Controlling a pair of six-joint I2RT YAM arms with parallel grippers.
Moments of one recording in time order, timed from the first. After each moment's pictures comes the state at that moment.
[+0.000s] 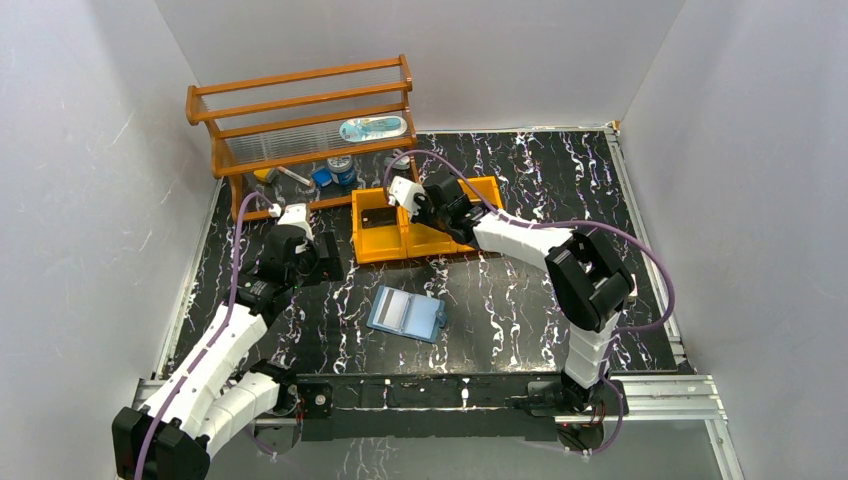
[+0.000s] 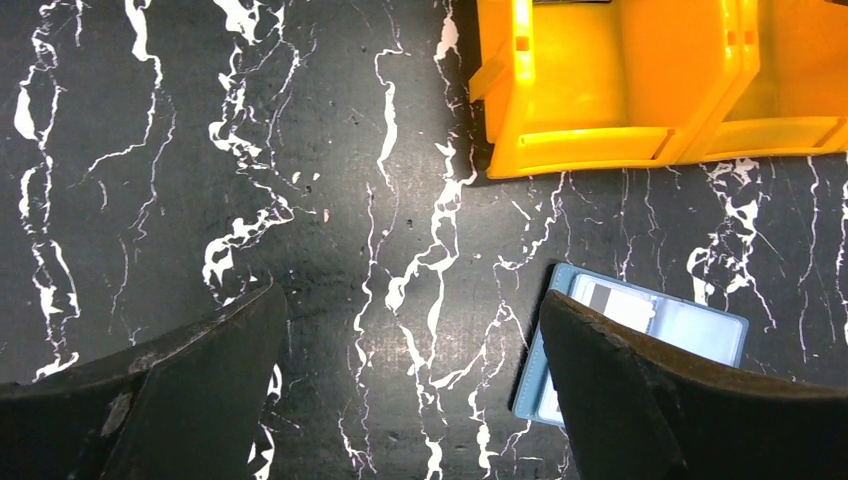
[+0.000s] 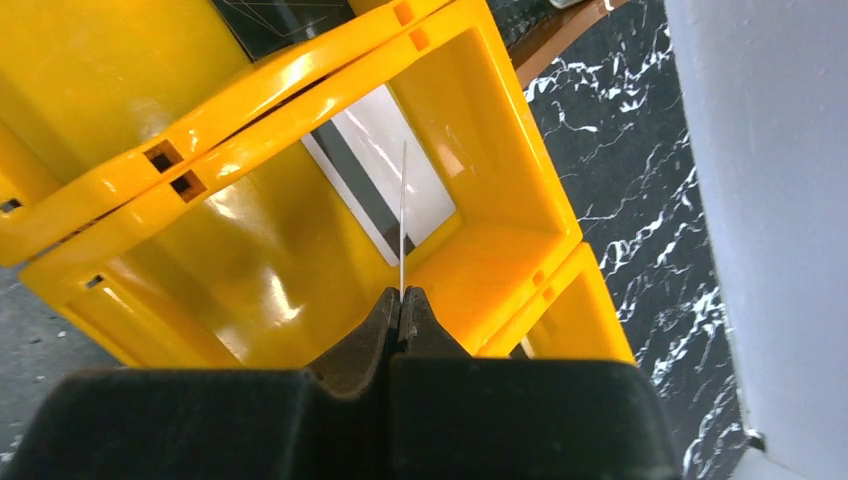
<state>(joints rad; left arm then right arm) -0.35 0.87 0.68 -0.52 -0.17 -0.36 0.75 1.84 1.28 -0.08 0.10 -0.61</state>
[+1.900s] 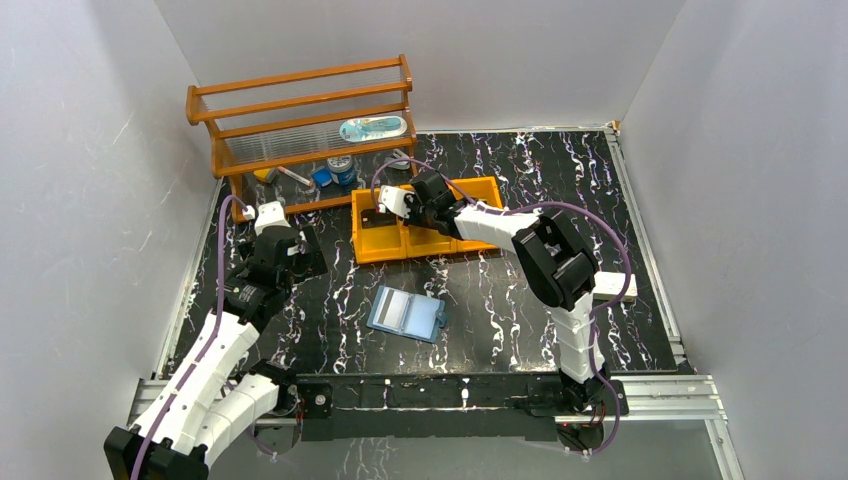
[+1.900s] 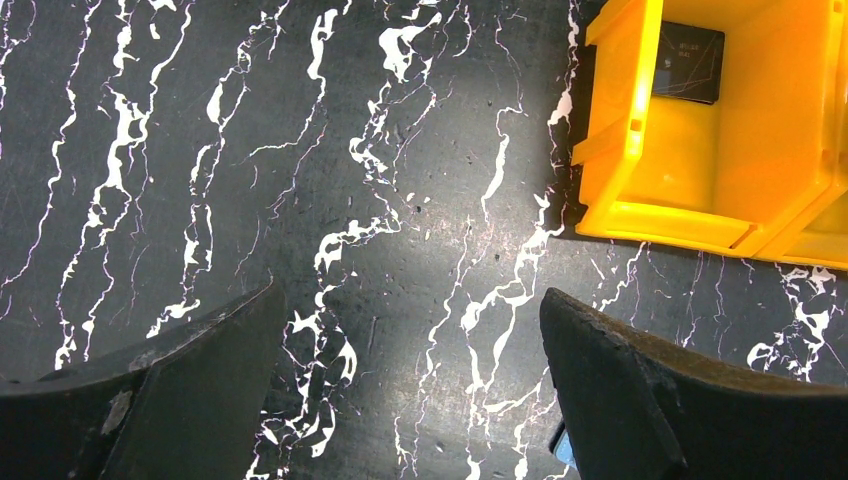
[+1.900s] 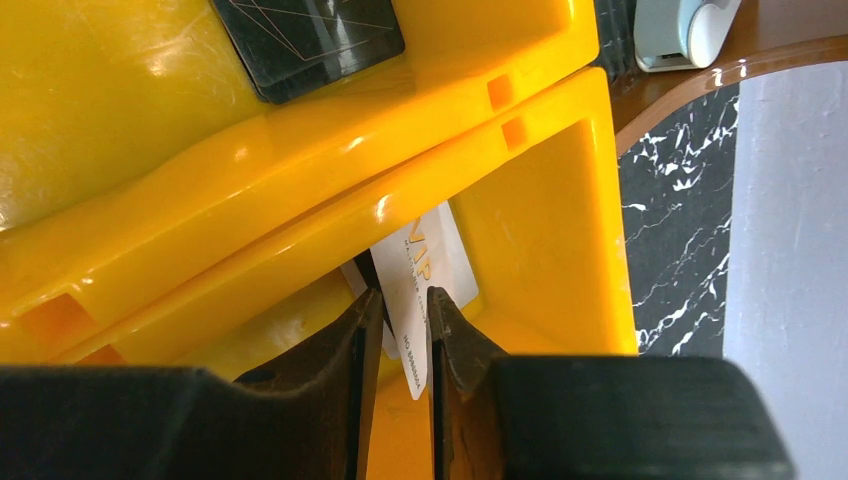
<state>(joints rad) -0.35 0.80 0.74 -0.64 -0.43 -0.43 0.73 2.08 1.45 -0.10 0.04 -0.81</state>
